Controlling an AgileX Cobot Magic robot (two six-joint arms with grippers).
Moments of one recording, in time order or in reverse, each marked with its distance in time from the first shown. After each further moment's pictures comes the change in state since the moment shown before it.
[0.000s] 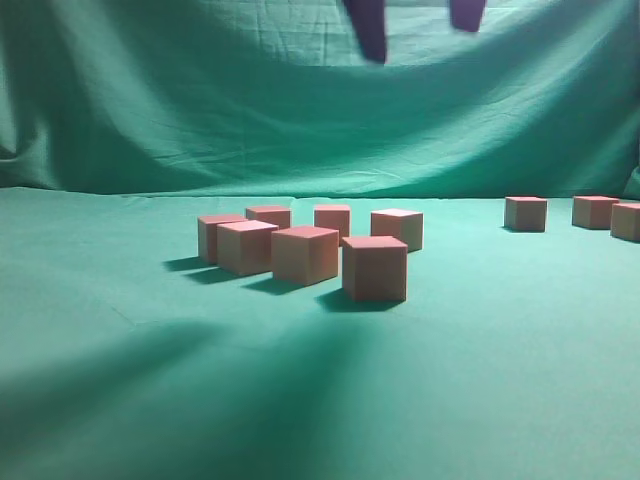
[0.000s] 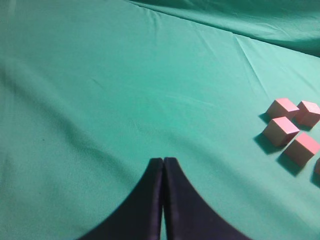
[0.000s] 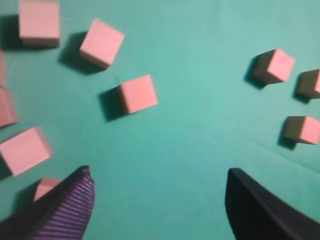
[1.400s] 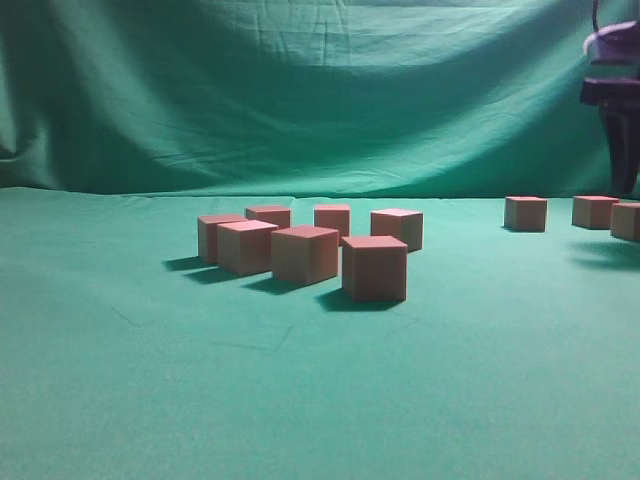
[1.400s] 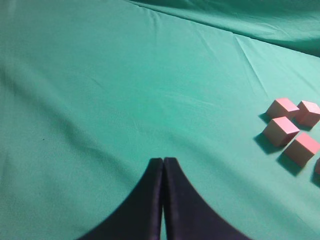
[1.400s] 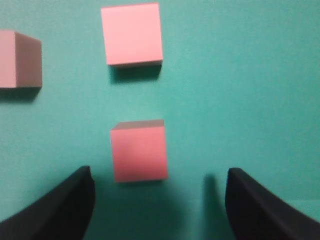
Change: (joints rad) left arm 0.000 0.000 0.000 0.000 0.000 0.000; right arm -0.845 0.204 -0.002 0.516 -0.259 -0.546
